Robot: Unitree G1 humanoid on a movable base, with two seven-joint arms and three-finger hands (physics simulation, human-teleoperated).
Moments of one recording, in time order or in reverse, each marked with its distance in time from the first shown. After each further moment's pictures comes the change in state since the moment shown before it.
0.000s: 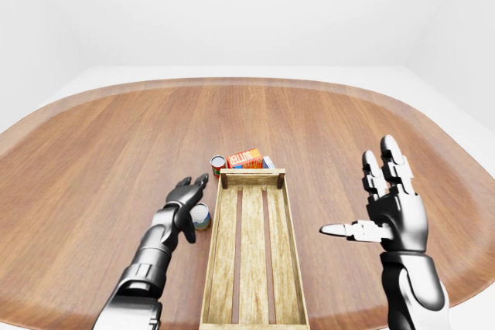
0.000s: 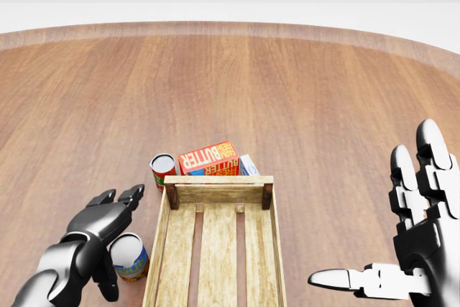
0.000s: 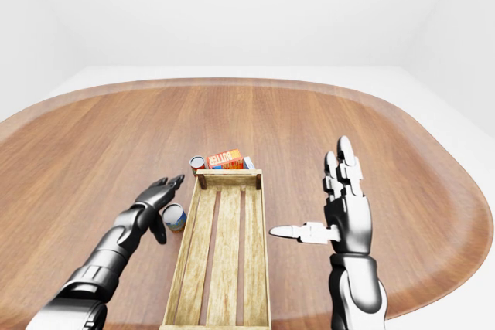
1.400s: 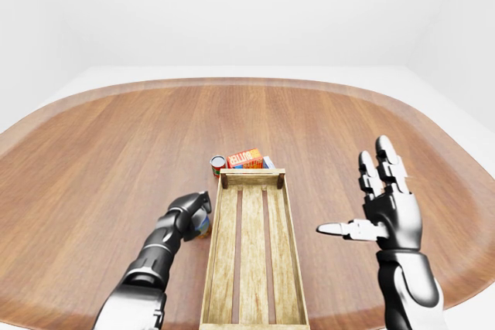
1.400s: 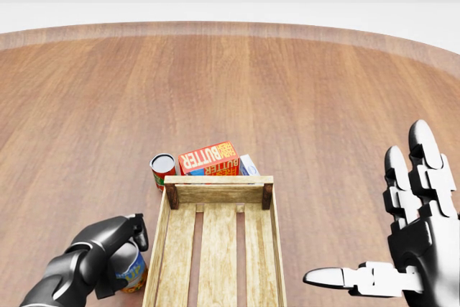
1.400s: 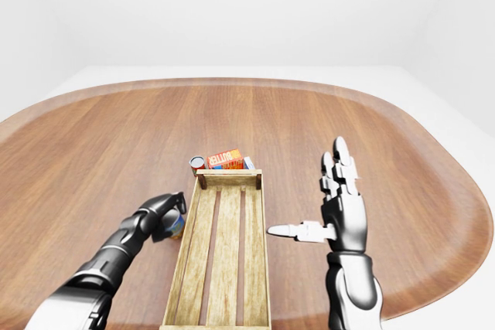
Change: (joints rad) left arm -0.065 -0.012 -0.034 0.228 -0.125 0.000 0.044; right arm -0.008 -0.006 0.020 0.020 -0.012 0.000 -0.014
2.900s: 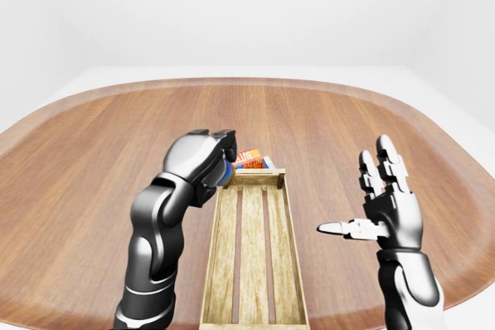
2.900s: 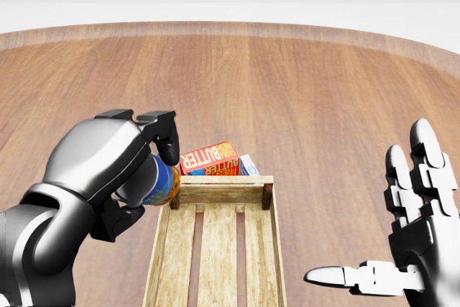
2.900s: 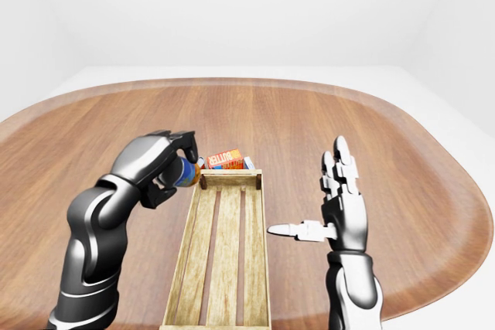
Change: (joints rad) left arm 0.246 -0.114 0.053 -1.530 0.145 0.148 -0.591; right arm -0.005 -0.002 -0.003 0.001 0.004 0.000 -0.001
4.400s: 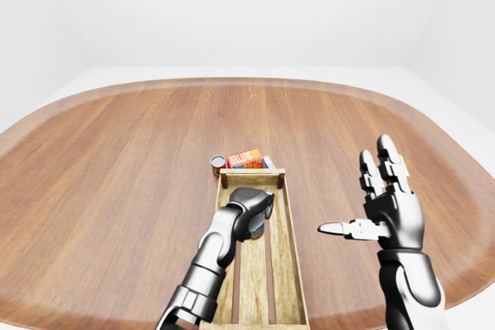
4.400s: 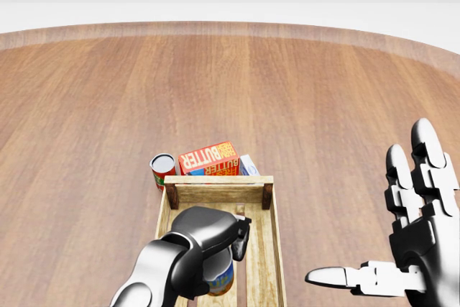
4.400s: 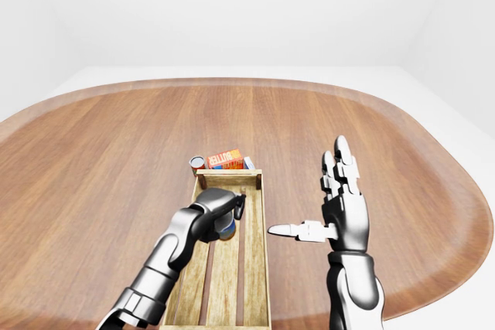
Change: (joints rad) left arm -0.031 -0.192 -0.224 0.793 0.191 -0.103 0.181; right arm 0.001 0.002 -0.007 -0.003 0.011 0.000 0.009
